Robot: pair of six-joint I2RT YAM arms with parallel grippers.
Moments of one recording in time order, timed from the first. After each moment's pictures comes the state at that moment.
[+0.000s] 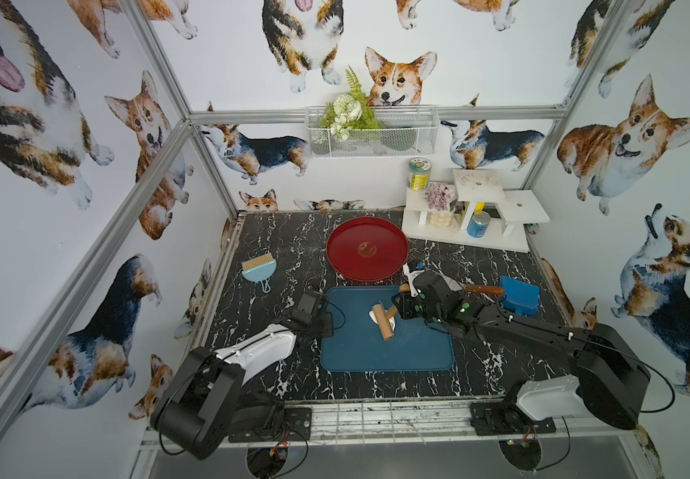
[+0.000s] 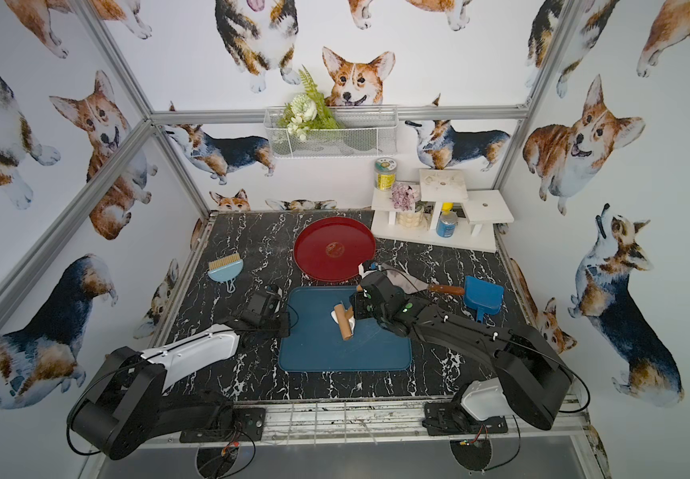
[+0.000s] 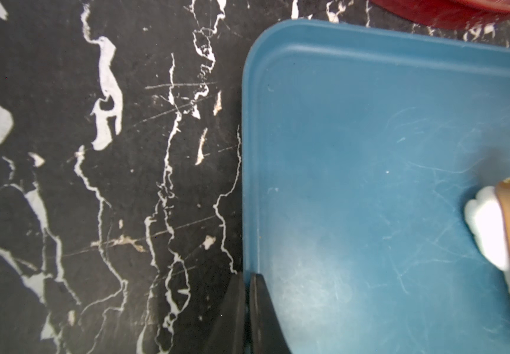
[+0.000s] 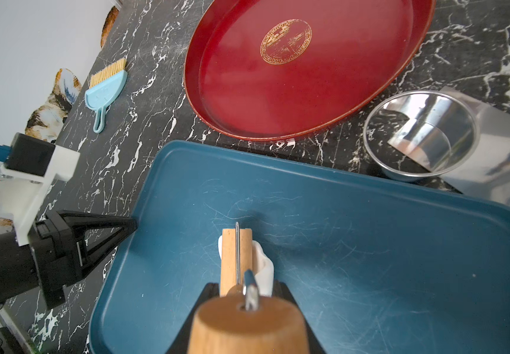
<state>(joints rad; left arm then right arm) -0.43 1.30 0.48 -0.19 -0.05 -0.46 0.77 1.38 0.78 -0.15 0.07 0.57</state>
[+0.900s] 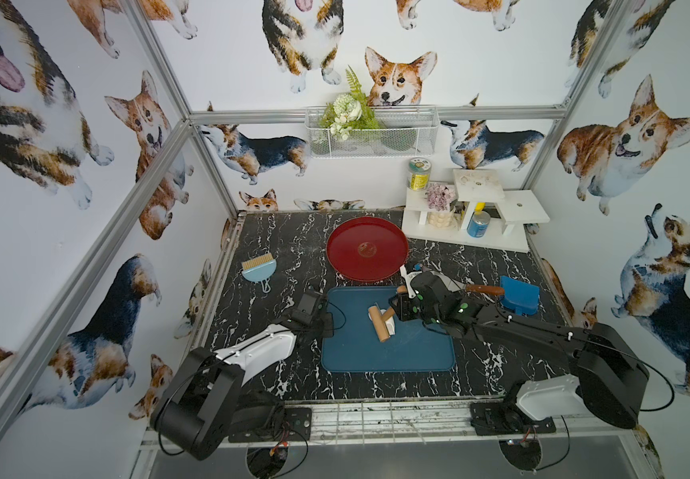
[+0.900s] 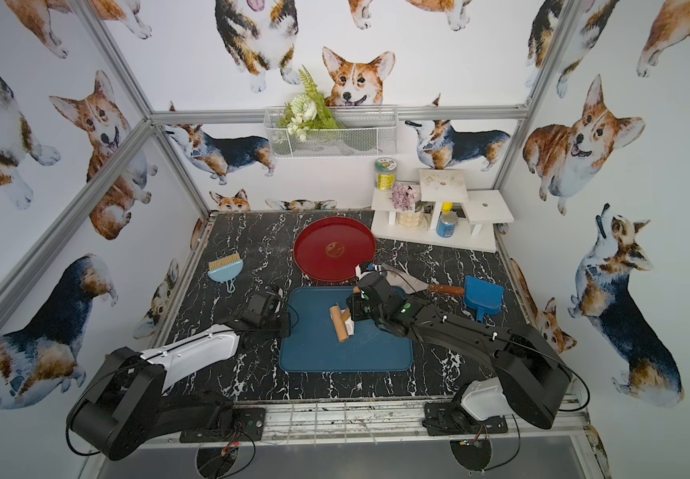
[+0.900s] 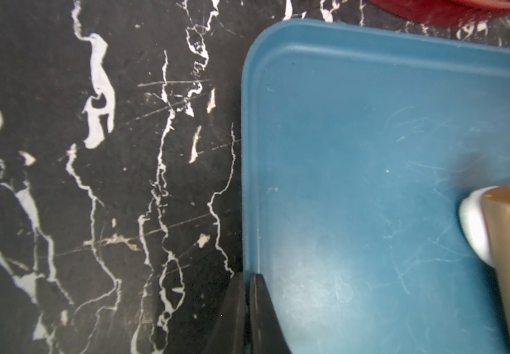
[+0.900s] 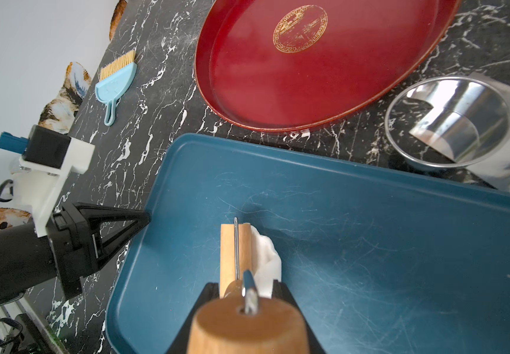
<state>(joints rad) -0.43 1.30 0.48 -0.19 -0.04 -0.46 0.77 1.36 0.81 -0.18 0.07 0.59</state>
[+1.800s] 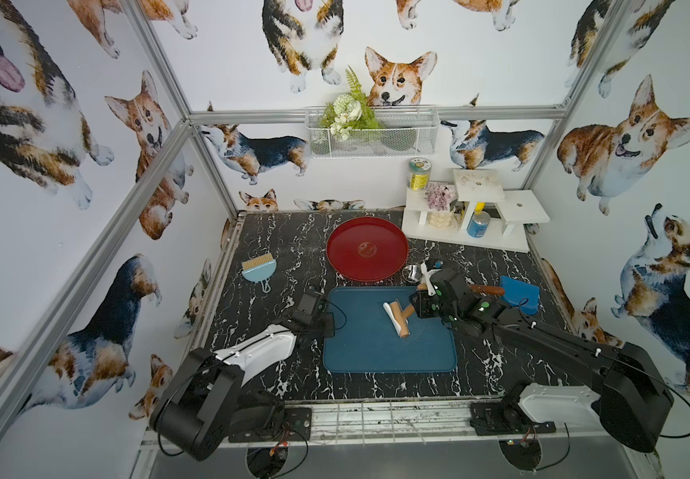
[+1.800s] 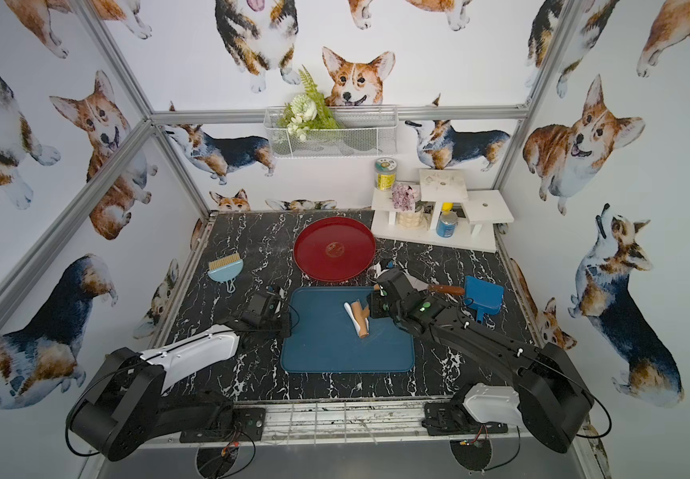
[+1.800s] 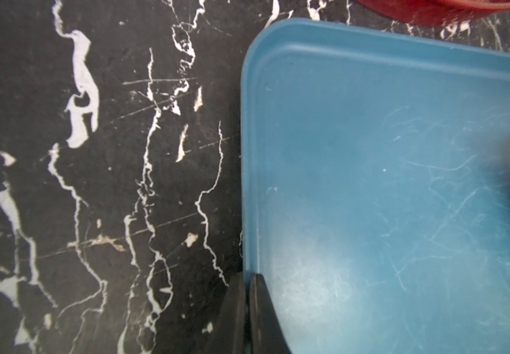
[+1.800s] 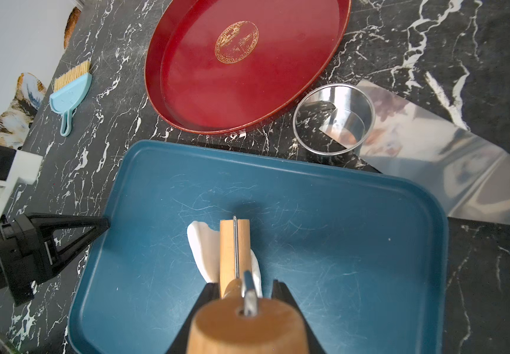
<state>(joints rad) -0.43 1.30 0.48 -0.19 -0.02 -0.46 0.67 1.23 0.77 -0.31 0.07 0.54</state>
